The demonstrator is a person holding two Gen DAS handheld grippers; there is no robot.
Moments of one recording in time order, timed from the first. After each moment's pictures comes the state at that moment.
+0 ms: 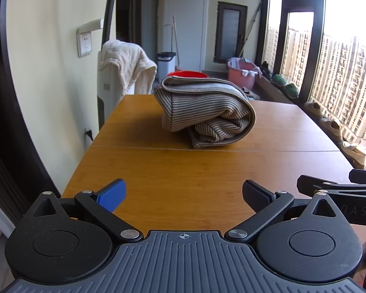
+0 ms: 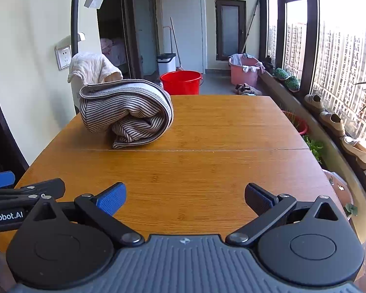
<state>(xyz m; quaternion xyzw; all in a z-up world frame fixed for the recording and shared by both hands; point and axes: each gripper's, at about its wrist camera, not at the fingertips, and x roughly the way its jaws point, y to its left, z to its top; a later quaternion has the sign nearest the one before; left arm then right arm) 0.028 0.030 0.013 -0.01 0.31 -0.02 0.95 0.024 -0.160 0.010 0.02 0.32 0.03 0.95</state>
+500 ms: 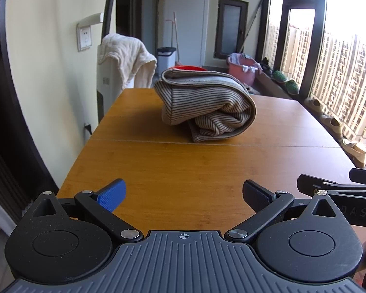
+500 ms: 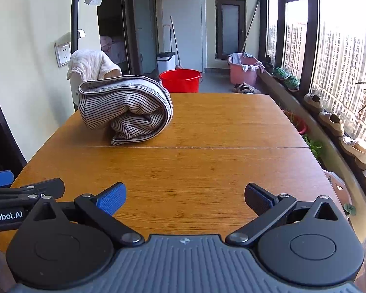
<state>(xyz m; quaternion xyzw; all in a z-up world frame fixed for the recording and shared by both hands) 0.028 0.031 0.009 -0.01 0.32 -0.02 0.95 0.022 -0.161 0.009 0.02 0.32 0.03 0.95</state>
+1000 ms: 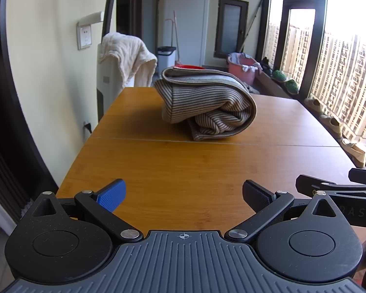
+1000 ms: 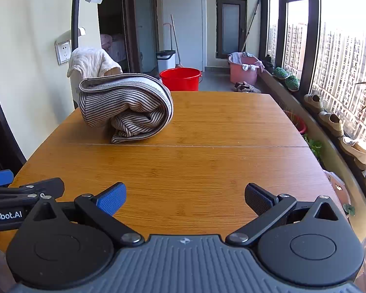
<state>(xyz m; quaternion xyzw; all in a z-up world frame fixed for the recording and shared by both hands) 0.028 0.032 0.007 -0.01 0.32 -0.02 0.95 0.022 -0.160 0.008 0.01 0.32 0.03 0.95</state>
